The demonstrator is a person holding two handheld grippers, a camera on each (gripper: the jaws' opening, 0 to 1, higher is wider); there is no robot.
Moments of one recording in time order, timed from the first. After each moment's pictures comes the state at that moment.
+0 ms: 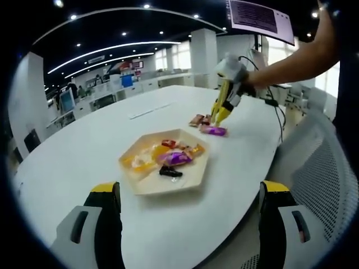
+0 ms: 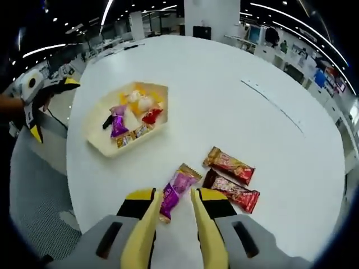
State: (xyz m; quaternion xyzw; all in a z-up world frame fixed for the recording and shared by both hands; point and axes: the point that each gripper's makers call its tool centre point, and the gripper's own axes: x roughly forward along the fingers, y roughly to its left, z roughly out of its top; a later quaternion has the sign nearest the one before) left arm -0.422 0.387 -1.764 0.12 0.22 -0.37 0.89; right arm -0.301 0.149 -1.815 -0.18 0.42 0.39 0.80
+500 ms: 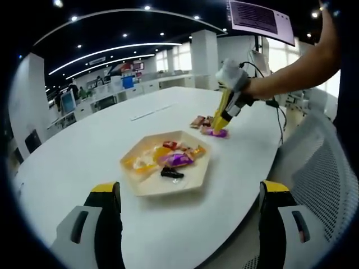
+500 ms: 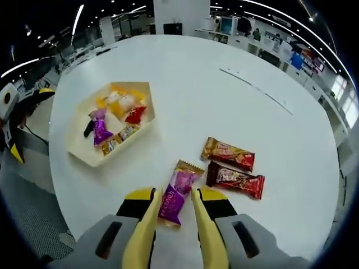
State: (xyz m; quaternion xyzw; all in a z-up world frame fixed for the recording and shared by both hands) left arm -0.422 0.388 -1.762 0.13 0.21 -0.37 0.89; right arm -0.301 0.153 -1.839 -0.18 0.43 0.32 0.83
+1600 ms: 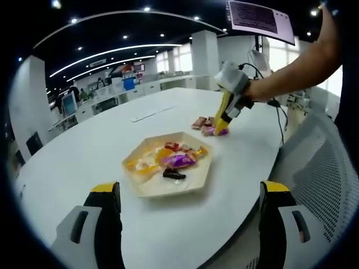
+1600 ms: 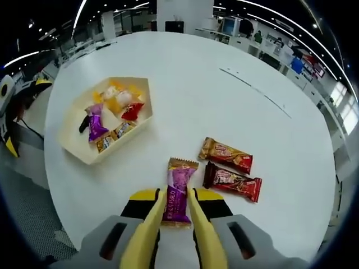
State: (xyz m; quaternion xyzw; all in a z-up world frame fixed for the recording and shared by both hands) left arm -0.421 0.389 -1.760 0.13 0.20 -0.37 0.90; right arm -0.295 0.148 -1.833 -0.19 0.43 0.31 0.82
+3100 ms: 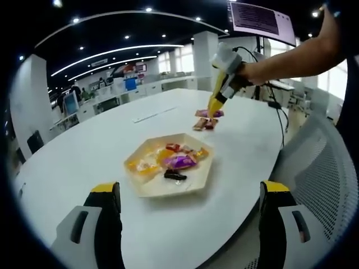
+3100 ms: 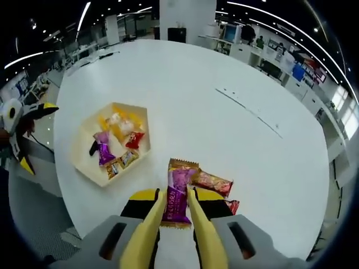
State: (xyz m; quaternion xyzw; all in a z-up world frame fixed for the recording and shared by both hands) left arm -0.420 0.391 -1.756 0.12 0.20 -0.36 0.90; right arm -0.273 0.160 -1.772 -0.20 0.40 0.34 0.83
